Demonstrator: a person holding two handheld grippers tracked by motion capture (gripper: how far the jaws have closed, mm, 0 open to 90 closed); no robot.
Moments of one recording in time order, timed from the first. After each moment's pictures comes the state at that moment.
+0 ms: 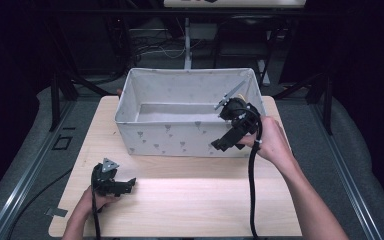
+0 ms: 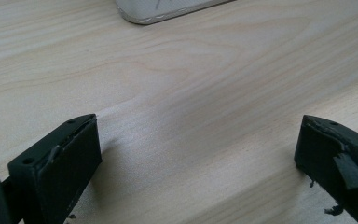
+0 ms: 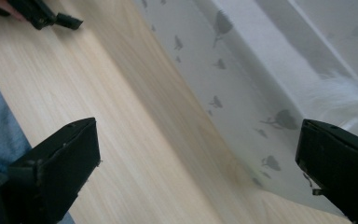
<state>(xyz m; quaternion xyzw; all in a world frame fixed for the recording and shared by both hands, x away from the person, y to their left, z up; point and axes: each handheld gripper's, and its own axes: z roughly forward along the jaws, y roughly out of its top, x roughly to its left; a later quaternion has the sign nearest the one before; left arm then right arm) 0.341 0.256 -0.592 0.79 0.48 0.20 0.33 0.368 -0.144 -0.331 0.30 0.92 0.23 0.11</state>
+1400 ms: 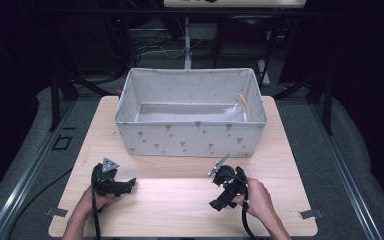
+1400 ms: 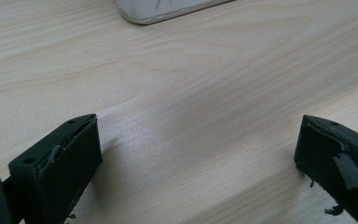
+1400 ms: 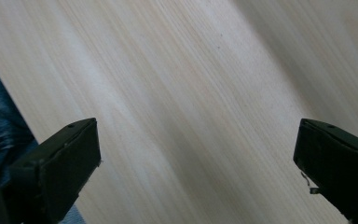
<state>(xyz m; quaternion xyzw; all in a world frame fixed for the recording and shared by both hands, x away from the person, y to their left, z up) 0.341 0.256 -0.592 0.79 0.48 0.20 0.33 0.313 -0.141 -0.513 0.30 0.94 0.17 0.02</state>
